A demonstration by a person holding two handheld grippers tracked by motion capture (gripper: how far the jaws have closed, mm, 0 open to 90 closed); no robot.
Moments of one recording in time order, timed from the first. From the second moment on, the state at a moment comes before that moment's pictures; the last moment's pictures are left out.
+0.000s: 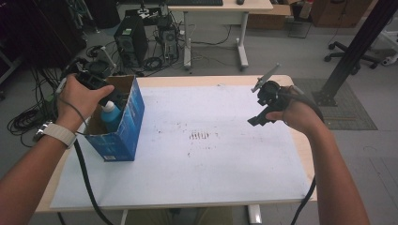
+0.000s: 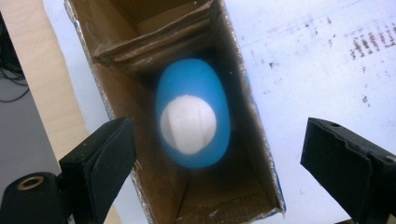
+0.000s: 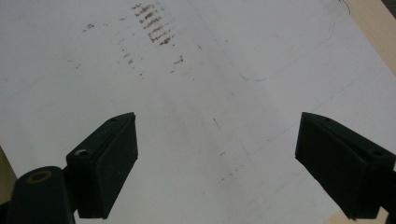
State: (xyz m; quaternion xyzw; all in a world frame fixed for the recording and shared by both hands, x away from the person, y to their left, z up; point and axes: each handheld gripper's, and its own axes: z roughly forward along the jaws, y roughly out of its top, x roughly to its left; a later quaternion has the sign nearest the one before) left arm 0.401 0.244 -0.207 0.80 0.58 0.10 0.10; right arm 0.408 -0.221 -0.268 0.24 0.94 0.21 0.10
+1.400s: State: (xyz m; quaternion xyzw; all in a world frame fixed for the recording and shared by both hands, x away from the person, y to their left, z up) left arm 0.373 0.220 -0.183 0.85 0.49 0.10 0.16; right arm 0.406 -0.221 -0.267 0.25 0.94 0.21 0.10
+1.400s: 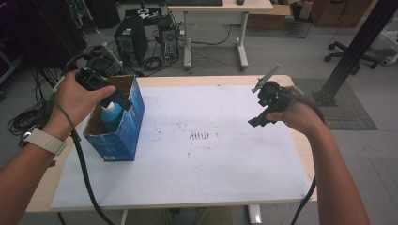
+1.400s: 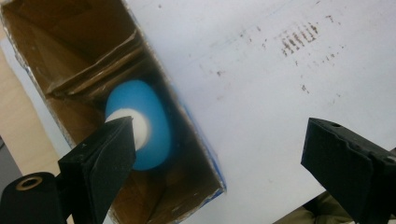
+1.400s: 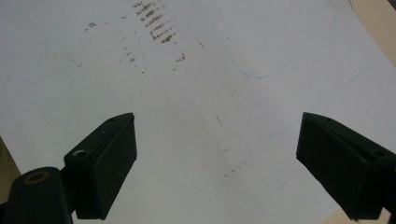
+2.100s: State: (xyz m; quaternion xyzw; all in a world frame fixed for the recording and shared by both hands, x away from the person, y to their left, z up) left arm 0.356 0.194 -0.180 0.89 0.42 0.09 0.16; right arm 0.405 -0.221 -0.266 0.25 0.94 0.21 0.10
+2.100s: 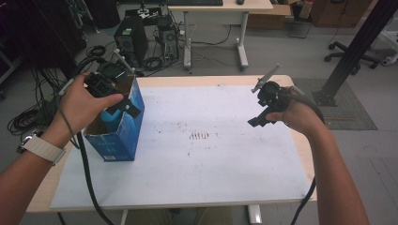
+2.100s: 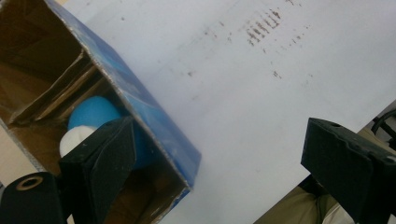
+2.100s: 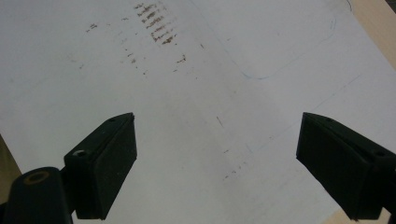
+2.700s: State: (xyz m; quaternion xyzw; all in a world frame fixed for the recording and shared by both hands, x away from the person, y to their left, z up) left arm 0.347 0.177 -0.184 0.92 0.36 0.05 0.13; right arm 0.404 -0.220 -0.266 0.25 0.94 0.21 0.10
